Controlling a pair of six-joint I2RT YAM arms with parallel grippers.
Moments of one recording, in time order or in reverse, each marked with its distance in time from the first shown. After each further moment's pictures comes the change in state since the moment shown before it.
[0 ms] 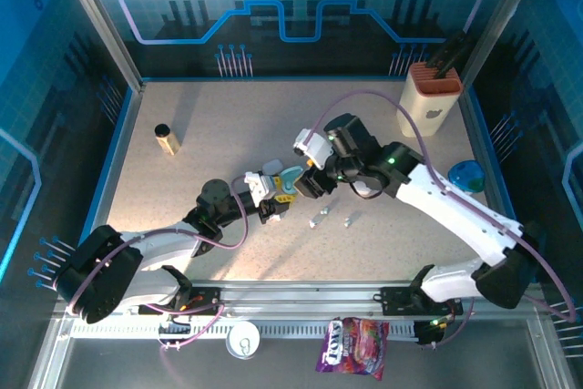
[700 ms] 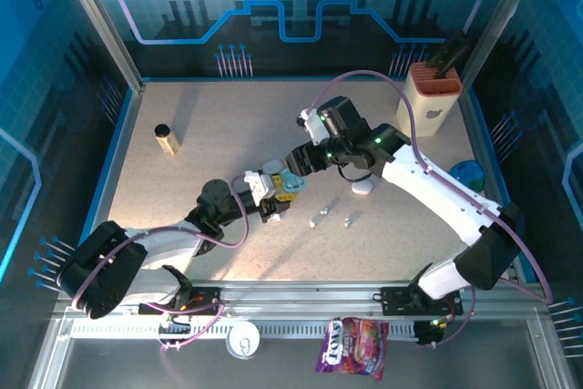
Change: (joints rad) left arm 0.000 0.033 0.000 0.064 0.004 -0.027; right arm -0.049 0.167 0.135 -0.037 0.042 0.317
